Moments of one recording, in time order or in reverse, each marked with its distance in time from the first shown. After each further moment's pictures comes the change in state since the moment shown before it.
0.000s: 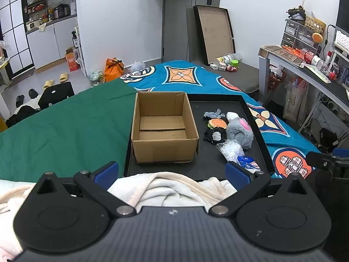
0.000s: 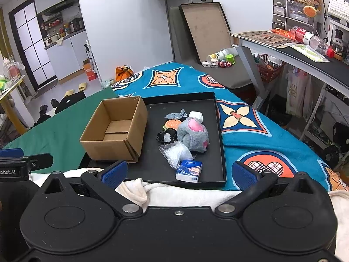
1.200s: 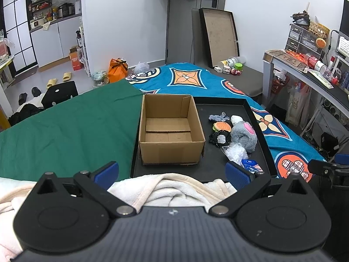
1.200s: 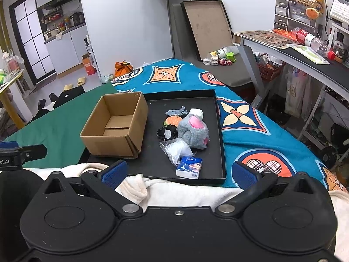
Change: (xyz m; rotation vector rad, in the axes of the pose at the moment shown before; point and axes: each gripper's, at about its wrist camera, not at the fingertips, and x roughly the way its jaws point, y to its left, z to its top) left arm -0.007 0.014 0.003 -0.017 -0.002 0.006; right arm -0.002 0.009 0.001 -0.018 0.021 -0.017
